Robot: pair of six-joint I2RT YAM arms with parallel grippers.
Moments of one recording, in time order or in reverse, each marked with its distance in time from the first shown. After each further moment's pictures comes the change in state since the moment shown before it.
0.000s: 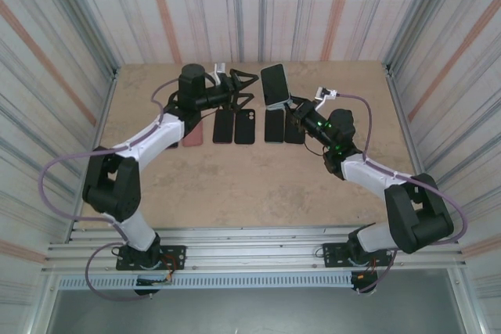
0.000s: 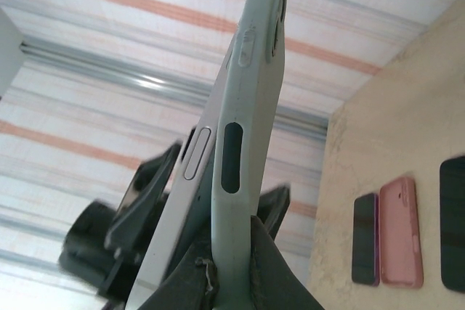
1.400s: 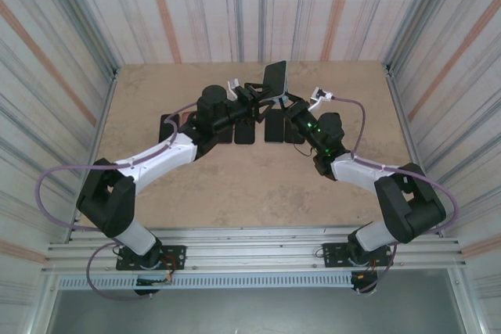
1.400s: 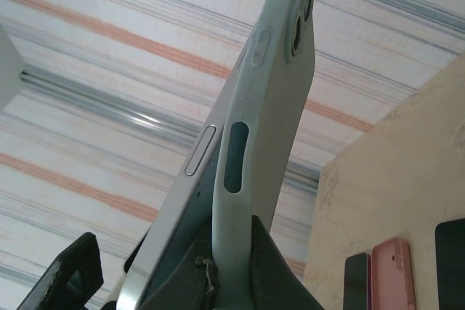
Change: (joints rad) left arm -0.227 -0.074 -0.101 0.155 -0.380 -0.323; right arm 0.101 0.084 0.008 0.126 0.241 -0.082
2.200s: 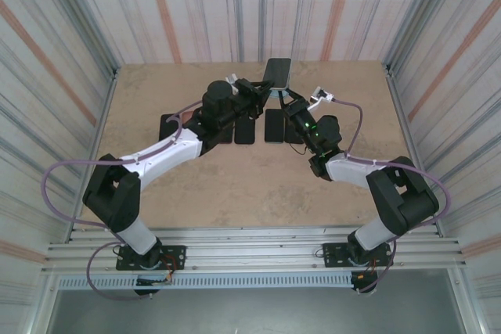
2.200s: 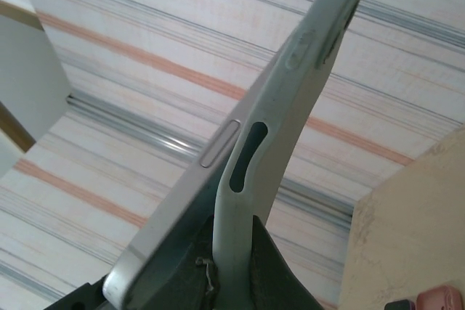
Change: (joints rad) left arm -0.011 0.050 0.082 -0.006 -0.141 -0.060; right arm 0.026 0.064 -0.001 0.185 0.083 0.012
